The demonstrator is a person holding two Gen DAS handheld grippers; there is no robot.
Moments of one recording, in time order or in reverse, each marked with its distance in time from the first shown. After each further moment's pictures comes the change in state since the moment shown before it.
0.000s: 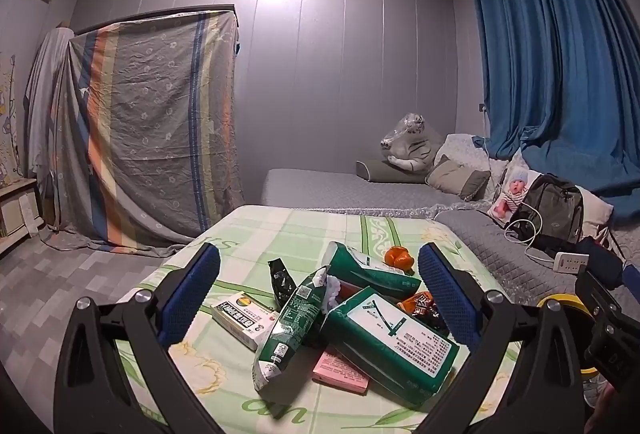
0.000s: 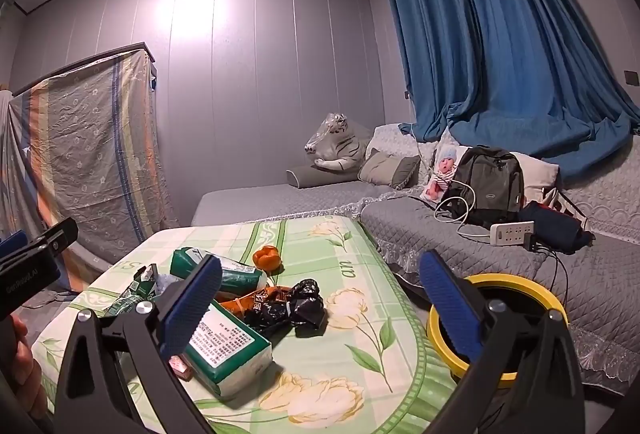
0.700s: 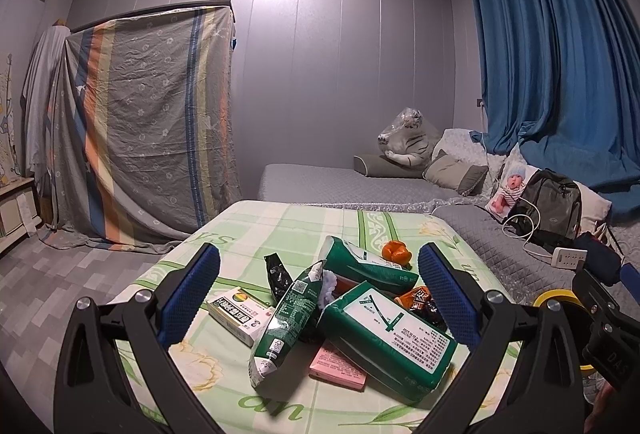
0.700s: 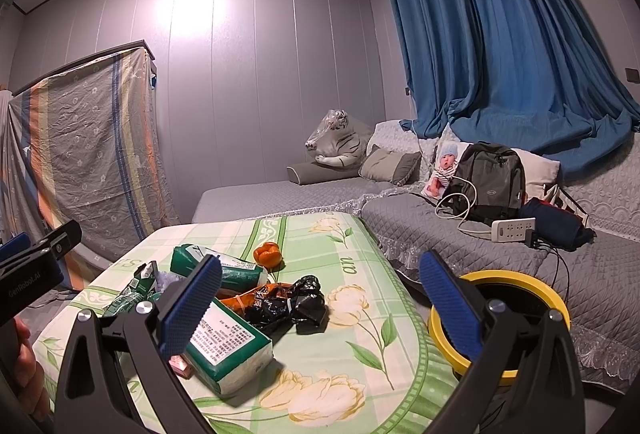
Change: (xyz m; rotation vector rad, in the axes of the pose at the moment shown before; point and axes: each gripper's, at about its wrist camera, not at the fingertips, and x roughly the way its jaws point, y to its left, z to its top) left arm 0.003 -0.001 -0.003 0.000 0.022 -0.012; right arm 0.001 0.000 -0.002 0.002 0.004 -0.001
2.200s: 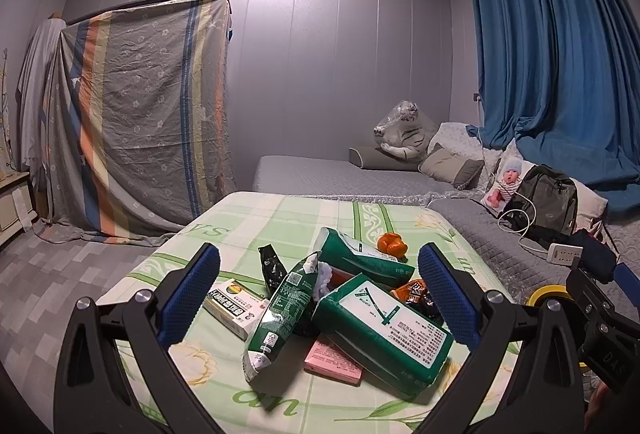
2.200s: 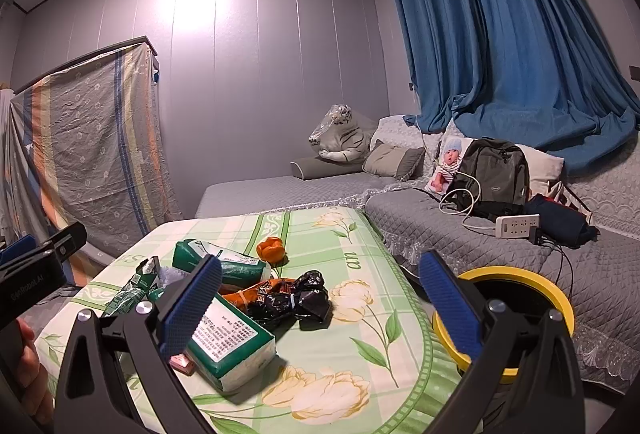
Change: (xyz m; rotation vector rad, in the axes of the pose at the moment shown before) left arm 0.005 -0.003 -0.002 -0.003 0.029 -0.017; right arm 0.008 0.010 -0.020 -0.004 0.010 0.006
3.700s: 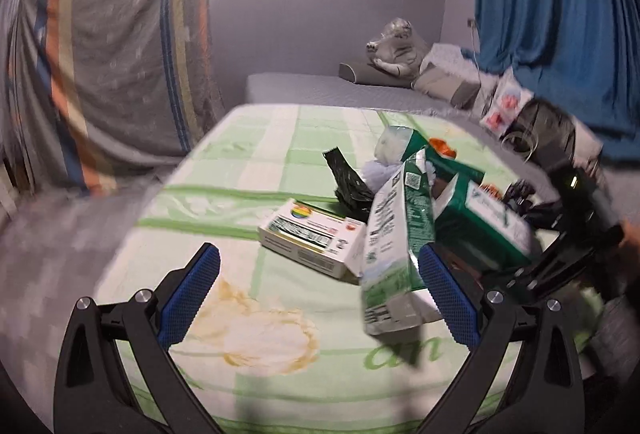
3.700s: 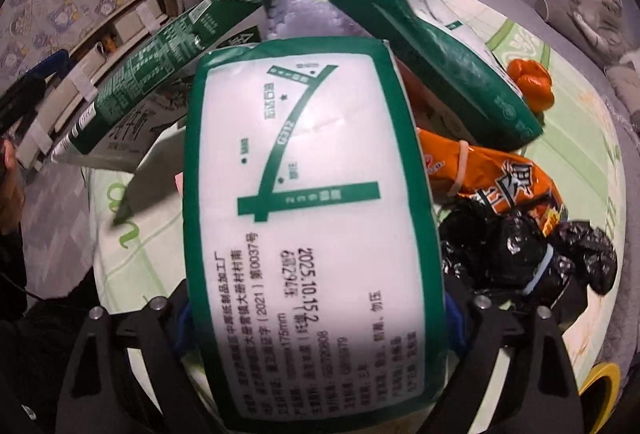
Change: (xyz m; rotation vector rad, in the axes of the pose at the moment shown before) left arm 0.076 0.126 -0.042 0.105 0.306 -0.082; right arm 0.169 0.130 -0.058 -0.546 0.901 0.668
